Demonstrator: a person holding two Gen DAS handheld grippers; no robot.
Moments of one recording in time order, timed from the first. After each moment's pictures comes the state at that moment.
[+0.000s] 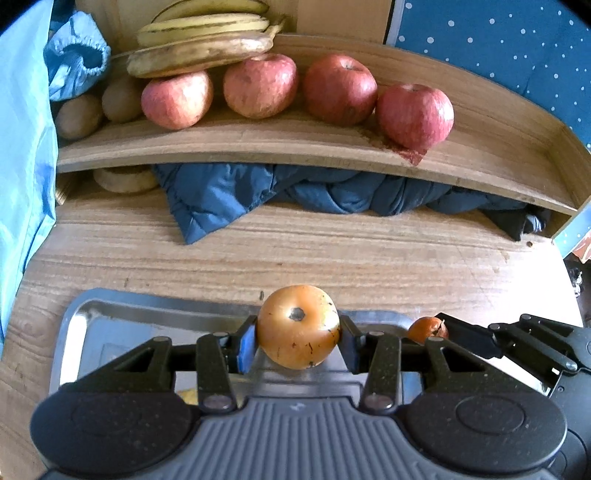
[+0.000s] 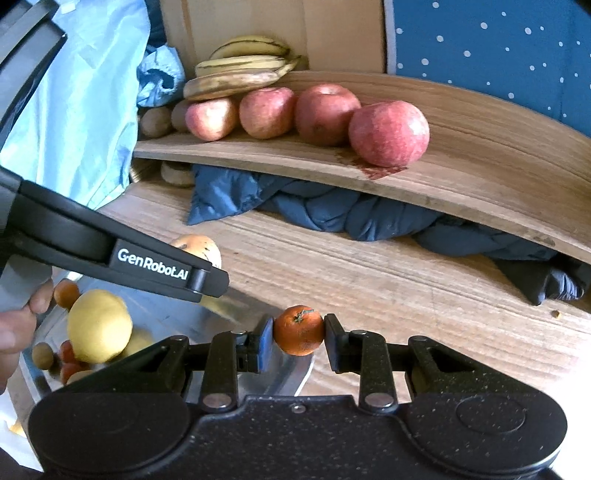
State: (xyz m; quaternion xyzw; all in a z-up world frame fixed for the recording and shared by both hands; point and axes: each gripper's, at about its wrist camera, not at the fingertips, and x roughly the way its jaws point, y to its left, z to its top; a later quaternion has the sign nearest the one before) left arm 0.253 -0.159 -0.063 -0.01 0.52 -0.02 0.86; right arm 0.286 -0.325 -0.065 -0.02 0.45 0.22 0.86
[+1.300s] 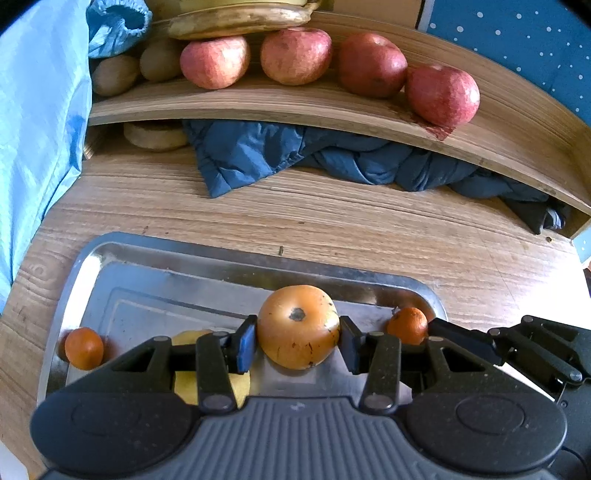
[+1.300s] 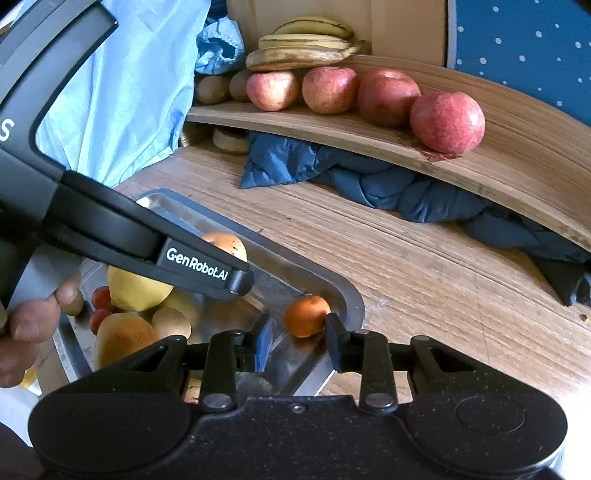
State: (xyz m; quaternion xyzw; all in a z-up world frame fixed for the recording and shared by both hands) left arm 0.236 -0.158 -0.070 -0.03 0.53 0.03 0.85; right arm 0.262 -0.315 -0.068 -0.05 0.46 0.30 0.83
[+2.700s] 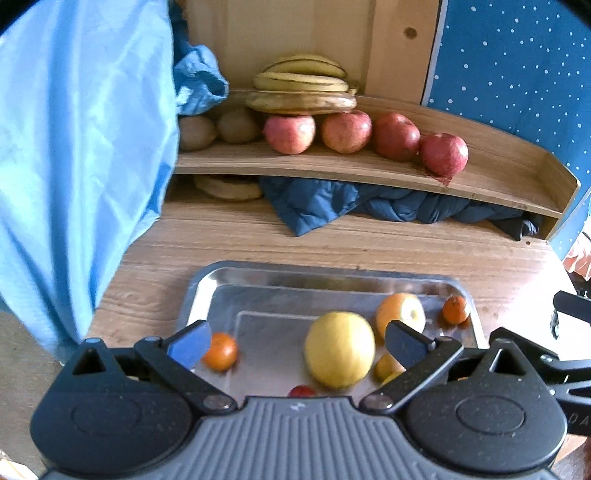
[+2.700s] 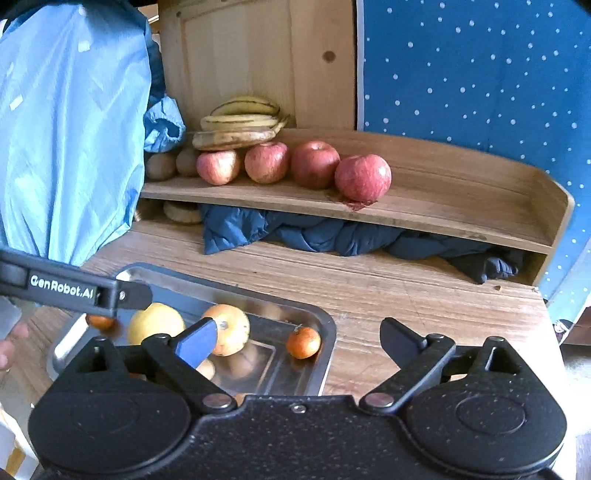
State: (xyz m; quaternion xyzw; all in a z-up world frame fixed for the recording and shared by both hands) left arm 0.150 -0.065 -0.009 0.00 0.44 -0.01 0.90; right arm 0.197 -0.303 0.000 0.00 0.41 0.14 0.90
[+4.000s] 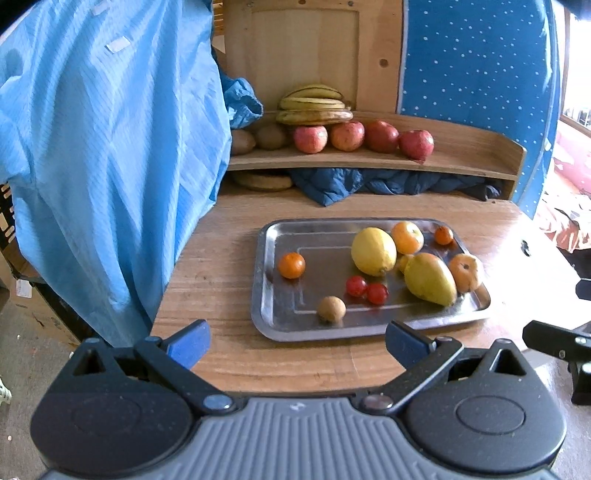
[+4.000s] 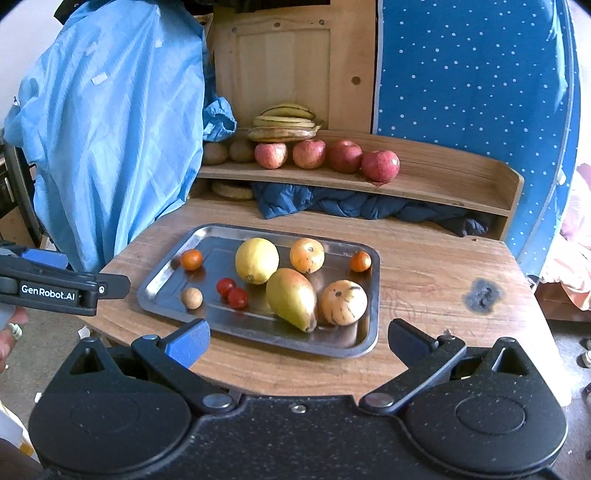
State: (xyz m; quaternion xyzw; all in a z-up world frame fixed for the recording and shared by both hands) left arm -0.009 0.002 0.010 0.04 0.38 -0.05 0.92; right arm 0.027 -0.238 0.058 -0.01 0.40 0.10 0.91
